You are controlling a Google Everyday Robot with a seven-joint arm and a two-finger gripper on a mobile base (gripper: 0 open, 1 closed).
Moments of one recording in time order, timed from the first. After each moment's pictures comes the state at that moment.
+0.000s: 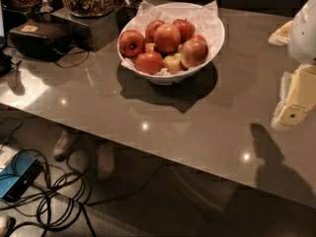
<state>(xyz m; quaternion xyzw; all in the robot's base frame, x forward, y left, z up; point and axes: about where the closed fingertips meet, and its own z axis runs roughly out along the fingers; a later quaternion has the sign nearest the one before) 0.438 -0.216 0.978 -0.60 0.78 -0.04 0.16</state>
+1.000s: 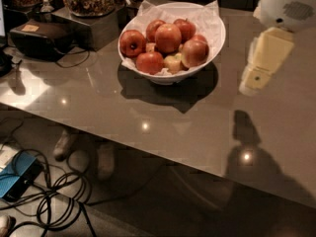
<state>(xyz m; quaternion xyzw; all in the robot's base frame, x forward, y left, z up) 0.485 -0.189 1.007 -0.57 0.81 -0.06 0.17</state>
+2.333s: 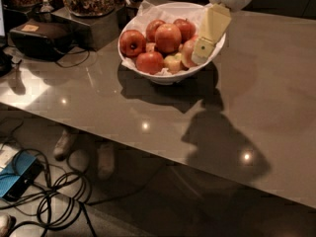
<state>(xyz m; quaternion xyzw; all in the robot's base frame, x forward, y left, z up) 0.570 -0.133 1.003 -0.52 0.84 -0.04 0.16</state>
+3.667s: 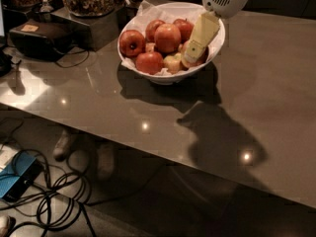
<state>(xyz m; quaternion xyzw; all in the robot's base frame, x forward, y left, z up) 0.599 -0.124 0.985 -0.47 0.86 -0.02 0.19</state>
